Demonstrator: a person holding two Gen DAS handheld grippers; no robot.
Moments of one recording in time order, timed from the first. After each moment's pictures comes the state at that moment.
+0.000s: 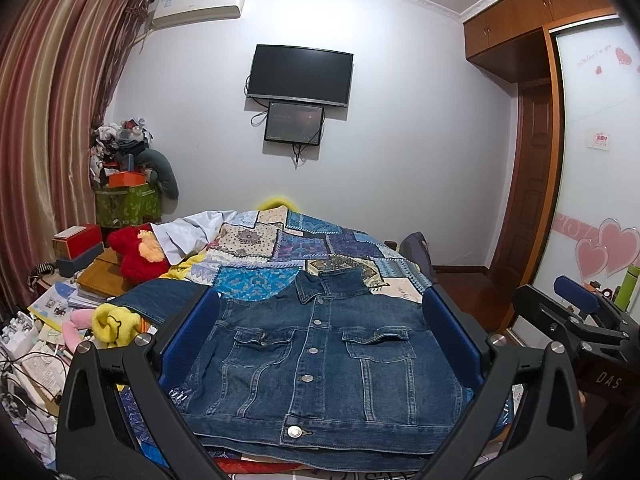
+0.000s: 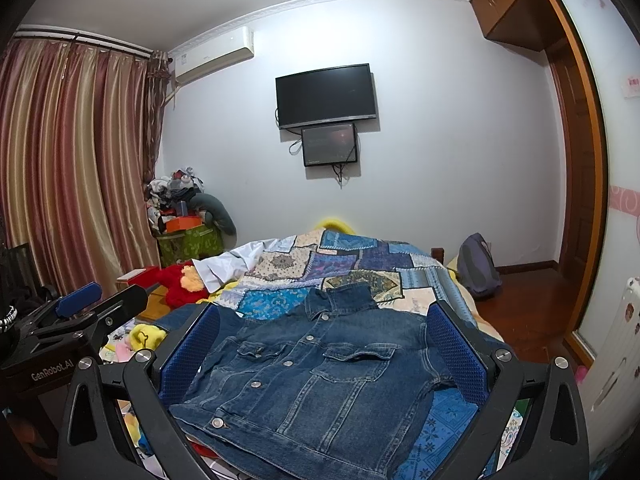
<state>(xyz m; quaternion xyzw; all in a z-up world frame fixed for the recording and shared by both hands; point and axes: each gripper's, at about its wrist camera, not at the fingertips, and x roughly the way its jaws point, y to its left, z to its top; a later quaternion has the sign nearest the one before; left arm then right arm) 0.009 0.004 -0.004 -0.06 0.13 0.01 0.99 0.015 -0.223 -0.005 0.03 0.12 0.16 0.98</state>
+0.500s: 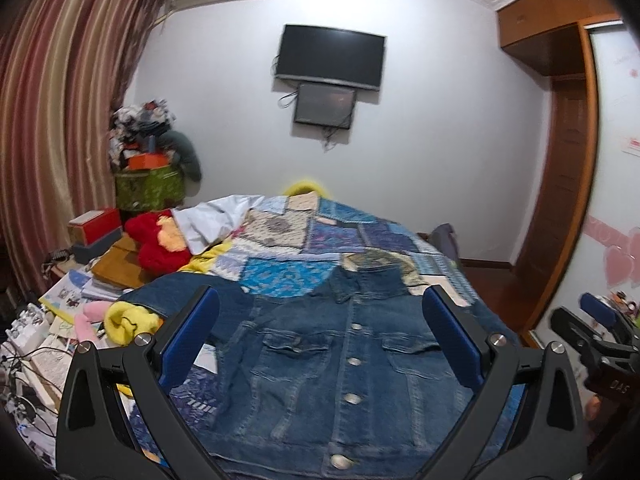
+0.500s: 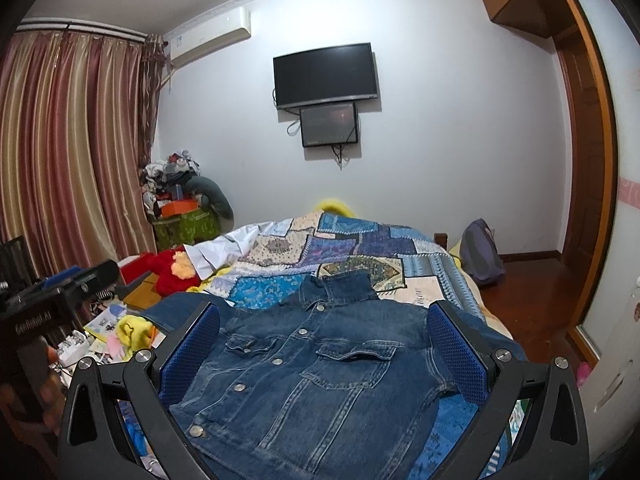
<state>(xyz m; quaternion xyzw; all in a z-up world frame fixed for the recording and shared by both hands) 0.076 0.061 -0.008 -0.08 0.17 0.06 0.98 0.089 -0.213 -0.026 0.02 0.16 0.16 0.97</state>
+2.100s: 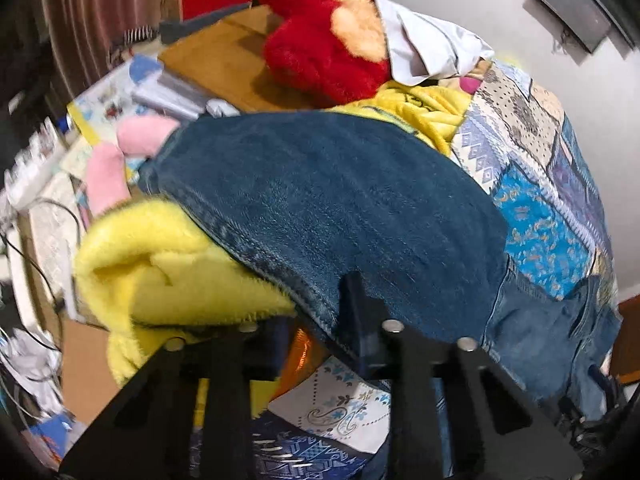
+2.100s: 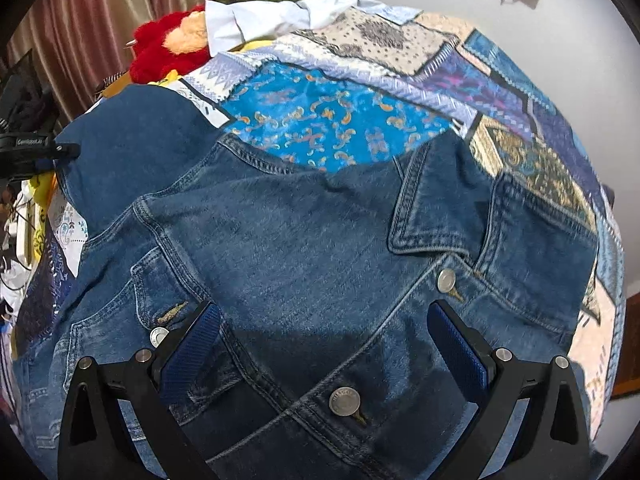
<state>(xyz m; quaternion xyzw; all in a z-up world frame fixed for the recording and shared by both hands) 0.307 0.358 -0.224 -0.28 0.46 0.26 0.80 0.448 0.018 -0.229 -0.21 0.48 0.30 0.80</state>
